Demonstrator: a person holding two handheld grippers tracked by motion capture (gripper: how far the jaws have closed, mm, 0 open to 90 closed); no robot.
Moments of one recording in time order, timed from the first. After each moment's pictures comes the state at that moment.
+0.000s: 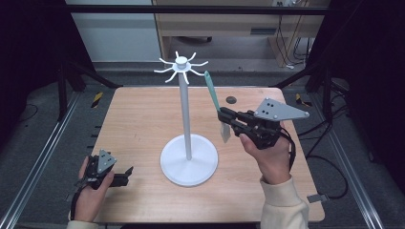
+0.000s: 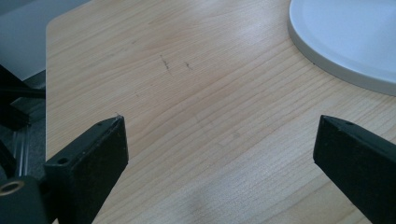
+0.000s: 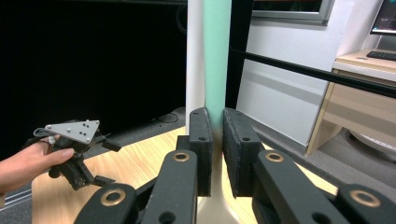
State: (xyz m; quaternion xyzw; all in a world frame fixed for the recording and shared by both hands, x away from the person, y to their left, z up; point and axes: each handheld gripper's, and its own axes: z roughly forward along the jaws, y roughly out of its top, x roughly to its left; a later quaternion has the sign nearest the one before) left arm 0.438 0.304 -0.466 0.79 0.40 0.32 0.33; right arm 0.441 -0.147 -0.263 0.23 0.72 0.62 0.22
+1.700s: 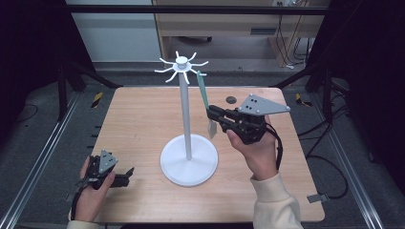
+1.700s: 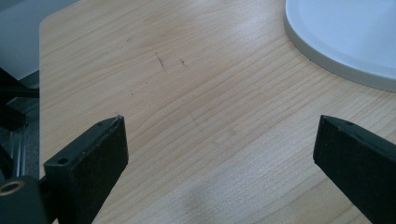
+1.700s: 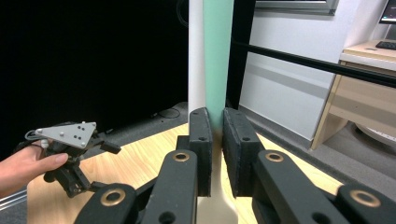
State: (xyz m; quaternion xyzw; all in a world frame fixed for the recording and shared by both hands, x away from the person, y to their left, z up) left arm 0.438 0.302 -0.468 0.80 0.40 0.31 0.32; right arm 0.457 -0.122 -0.270 0.24 0.73 0.61 0.21
